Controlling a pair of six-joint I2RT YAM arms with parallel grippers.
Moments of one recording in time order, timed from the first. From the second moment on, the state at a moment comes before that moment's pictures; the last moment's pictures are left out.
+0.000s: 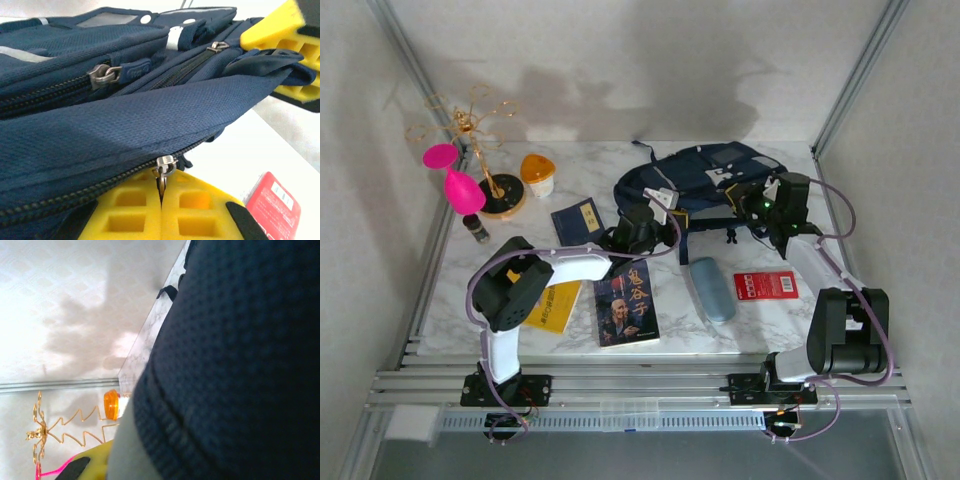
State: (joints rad) left arm -0.77 1.92 1.13 0.52 0.06 -0.41; right arm 0.03 1.43 0.92 0.05 -0.56 1.08
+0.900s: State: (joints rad) left arm -0.86 1.95 1.16 0.38 -0.01 -0.55; right arm 0.05 1.44 0.94 -0.16 -0.52 0.98
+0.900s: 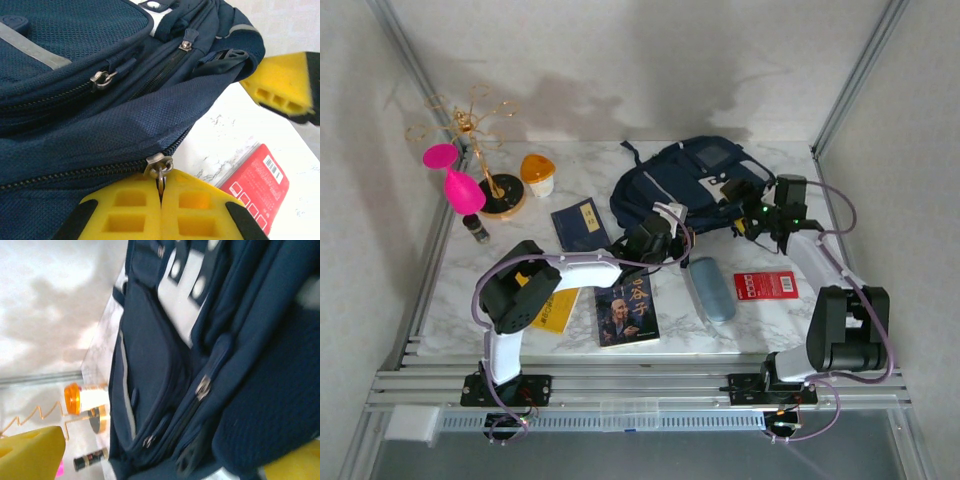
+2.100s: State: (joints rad) left arm -0.82 1.82 1.03 0.34 0.00 -0.52; right arm 0.09 1.50 0.90 -0.10 -0.53 1.01
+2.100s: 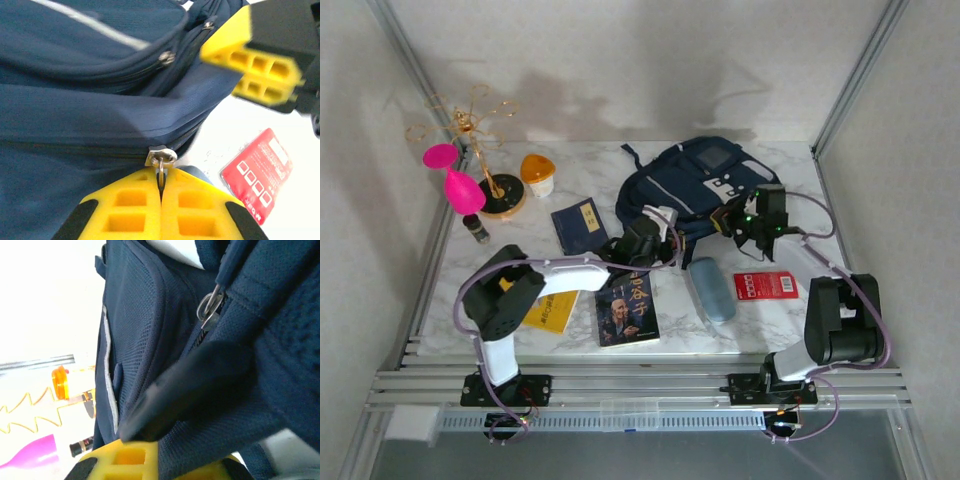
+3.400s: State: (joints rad) left arm -0.73 1.79 1.02 0.21 0.05 -0.50; right arm 0.38 1.69 0.97 -0.10 -0.33 1.11
